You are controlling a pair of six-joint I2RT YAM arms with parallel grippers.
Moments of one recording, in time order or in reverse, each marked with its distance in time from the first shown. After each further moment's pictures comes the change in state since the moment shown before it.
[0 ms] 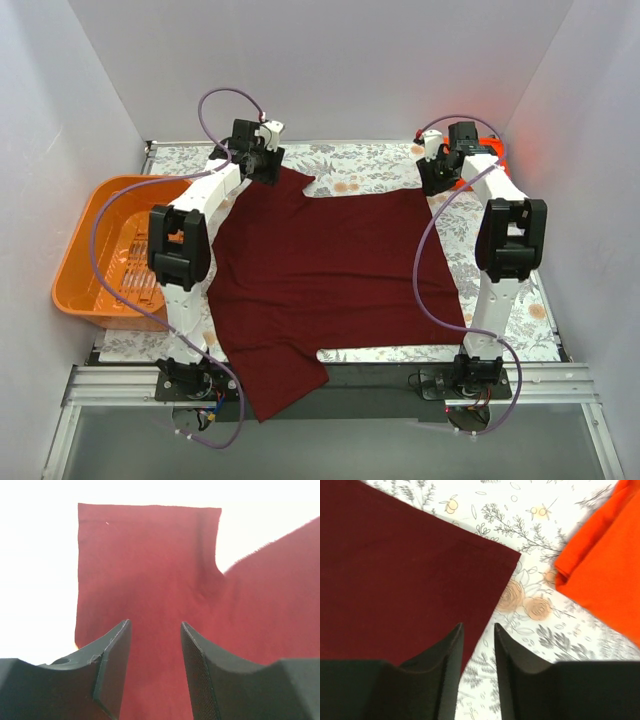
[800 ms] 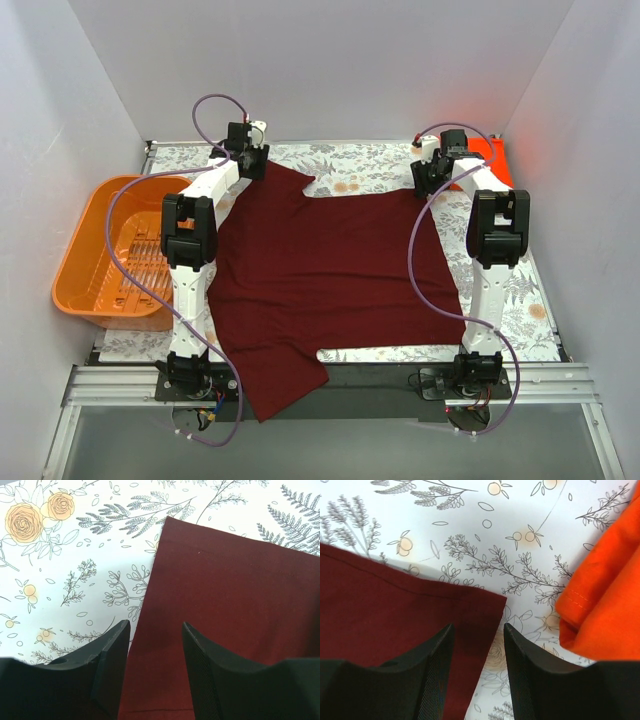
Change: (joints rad) left arm 0.078 0.303 0.208 0.104 -0.155 -0.066; right arm -0.001 0.205 0.067 0.148 0.028 0.140
